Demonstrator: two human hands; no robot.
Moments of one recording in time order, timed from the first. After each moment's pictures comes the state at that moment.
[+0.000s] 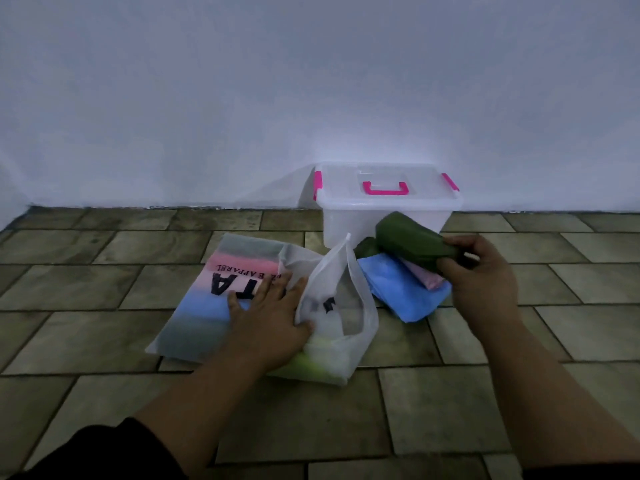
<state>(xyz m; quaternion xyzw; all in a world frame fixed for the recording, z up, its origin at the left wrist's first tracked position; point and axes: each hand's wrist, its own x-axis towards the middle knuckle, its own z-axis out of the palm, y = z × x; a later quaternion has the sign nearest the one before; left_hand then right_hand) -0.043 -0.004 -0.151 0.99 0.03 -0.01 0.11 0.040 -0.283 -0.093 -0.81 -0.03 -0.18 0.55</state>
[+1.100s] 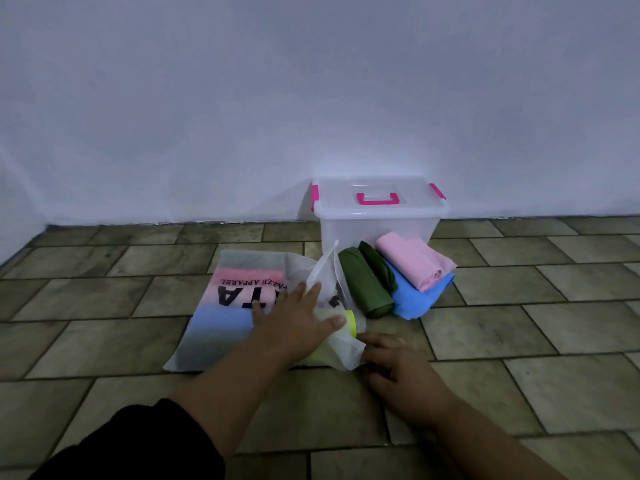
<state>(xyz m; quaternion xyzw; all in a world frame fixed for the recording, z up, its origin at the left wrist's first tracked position) -0.045 -0.036 -0.126 0.98 0.05 -0.08 0.18 -0.049 -0.253 -0.158 -0.89 -0.34 0.02 0.31</state>
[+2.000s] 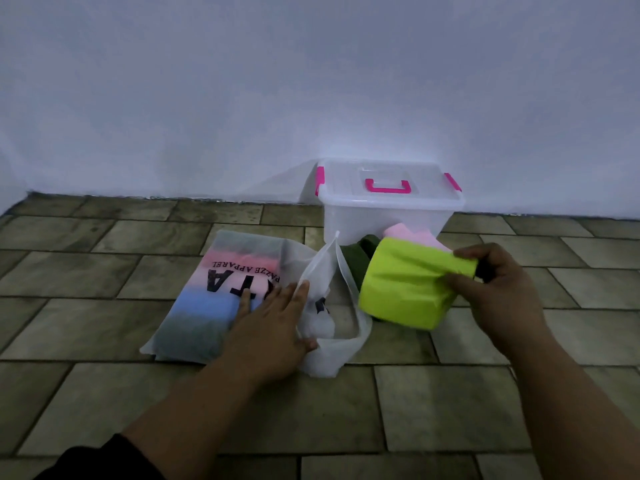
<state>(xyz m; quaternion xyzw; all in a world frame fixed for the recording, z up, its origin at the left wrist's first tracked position) -0.058 -0.011 -0.160 1.00 -0.02 0.00 0.08 0.026 -0.307 -0.088 -0.82 -0.08 -0.11 0.56</state>
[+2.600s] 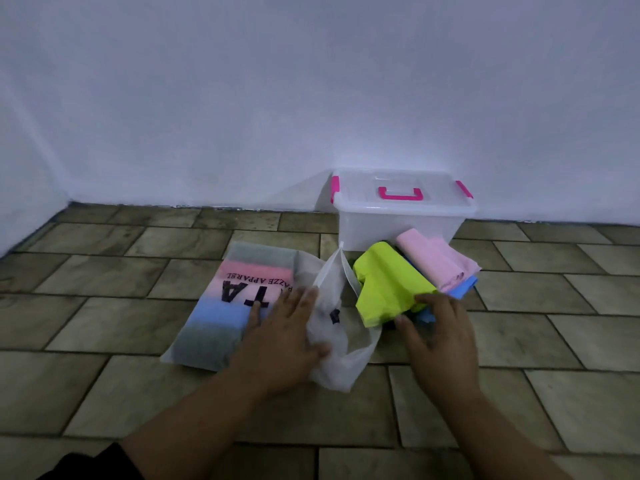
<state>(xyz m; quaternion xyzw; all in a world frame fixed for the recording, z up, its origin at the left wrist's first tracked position) -0.090 -0.011 -0.147 0.99 0.01 0.01 0.15 -0.038 -0.246 -0.141 -0.88 -0.12 -0.25 0.38</state>
